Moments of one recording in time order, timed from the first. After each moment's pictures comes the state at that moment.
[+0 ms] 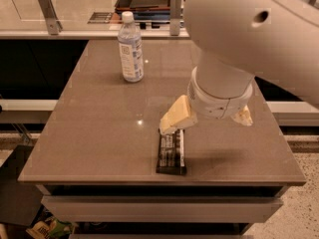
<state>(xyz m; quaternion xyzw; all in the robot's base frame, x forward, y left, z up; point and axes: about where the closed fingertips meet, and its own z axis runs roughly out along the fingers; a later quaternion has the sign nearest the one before) 0.430 -0.103 0.886 -0.05 0.99 -0.02 0.11</state>
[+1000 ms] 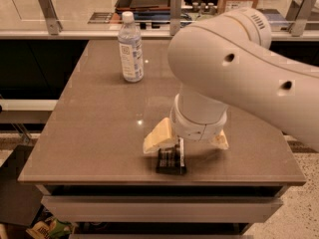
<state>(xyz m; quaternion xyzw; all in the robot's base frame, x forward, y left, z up) 0.418 -0.066 0.828 -0.04 1.00 0.02 0.08</state>
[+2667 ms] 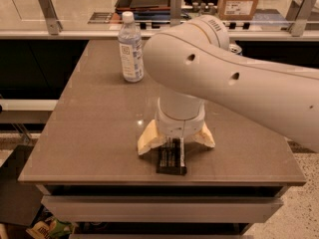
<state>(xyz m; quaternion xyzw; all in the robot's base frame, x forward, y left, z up) 0.434 -0.043 0.800 -0.05 1.00 0.00 0.03</state>
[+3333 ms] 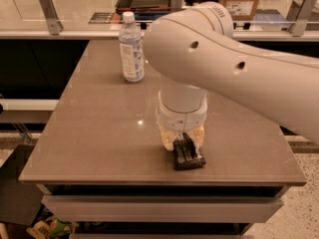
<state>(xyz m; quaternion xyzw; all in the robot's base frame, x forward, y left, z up) 0.434 -0.043 0.818 -0.05 1.00 0.00 0.03</state>
